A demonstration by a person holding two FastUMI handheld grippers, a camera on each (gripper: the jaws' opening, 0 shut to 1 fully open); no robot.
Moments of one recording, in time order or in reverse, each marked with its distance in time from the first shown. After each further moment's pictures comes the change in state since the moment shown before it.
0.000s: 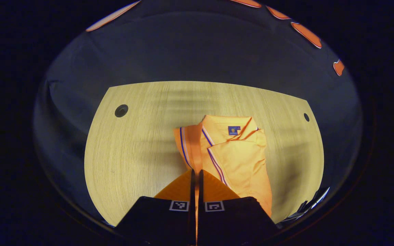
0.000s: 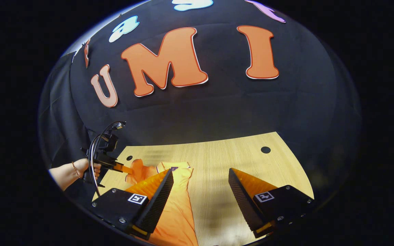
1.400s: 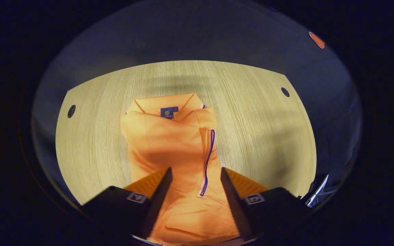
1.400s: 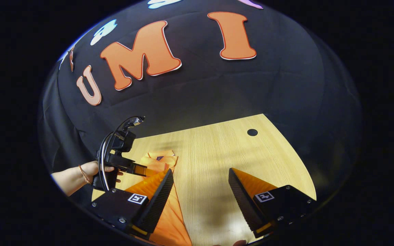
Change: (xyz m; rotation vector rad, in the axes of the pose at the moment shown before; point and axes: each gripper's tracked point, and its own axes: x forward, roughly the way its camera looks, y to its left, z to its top) left arm 0.058 -0.139 -0.028 0.126 0.097 -0.105; right arm 0.003 -0.050 -0.045 0.086 0.105 -0.069
